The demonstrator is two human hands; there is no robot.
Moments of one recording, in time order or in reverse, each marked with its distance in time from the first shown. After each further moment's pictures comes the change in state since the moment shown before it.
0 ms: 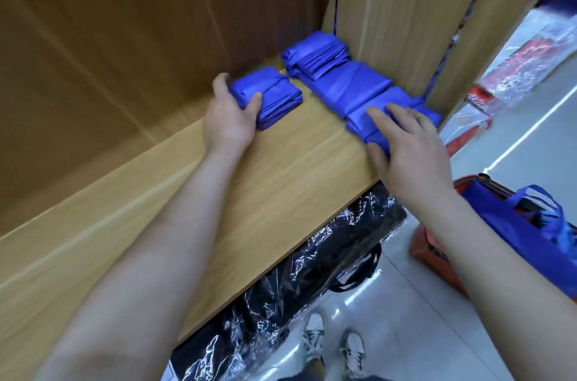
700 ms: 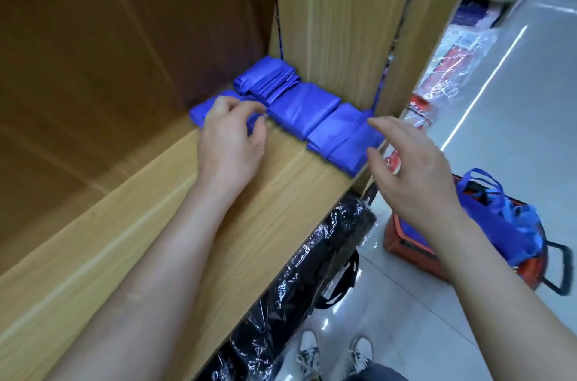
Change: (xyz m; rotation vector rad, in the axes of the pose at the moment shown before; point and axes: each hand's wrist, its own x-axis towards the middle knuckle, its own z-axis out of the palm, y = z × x) left_hand -0.031 0.046 0.002 0.053 -0.056 0.565; right_hand -0.024 0.005 -0.043 0.207 0.246 0.099
